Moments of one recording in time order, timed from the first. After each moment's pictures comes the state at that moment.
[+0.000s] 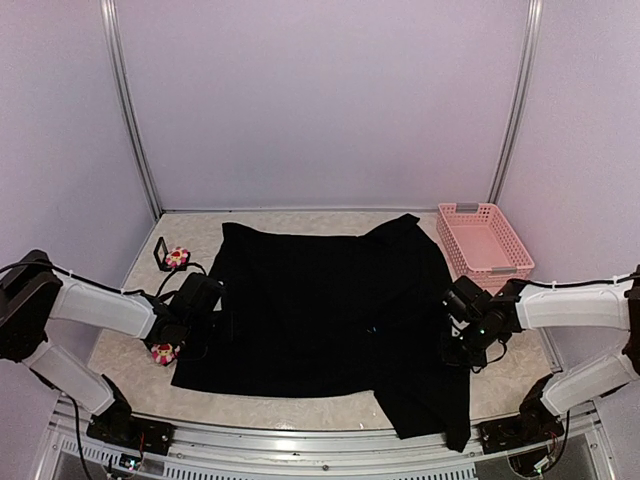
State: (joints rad) left arm -0.67 1.49 0.53 0.07 -0.15 -0.55; right arm 0.67 1.32 0.60 -0.64 -0.07 0.81
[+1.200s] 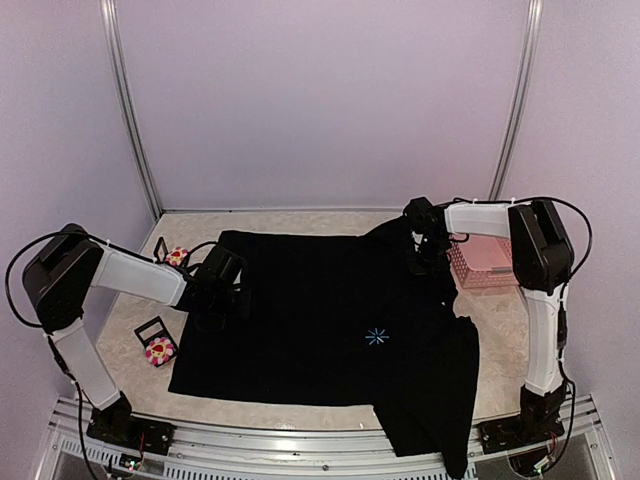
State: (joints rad) left arm -0.61 1.73 0.82 -0.01 -0.16 -0.44; right arm 0.39 2.14 1.59 -0.77 0.15 0.34
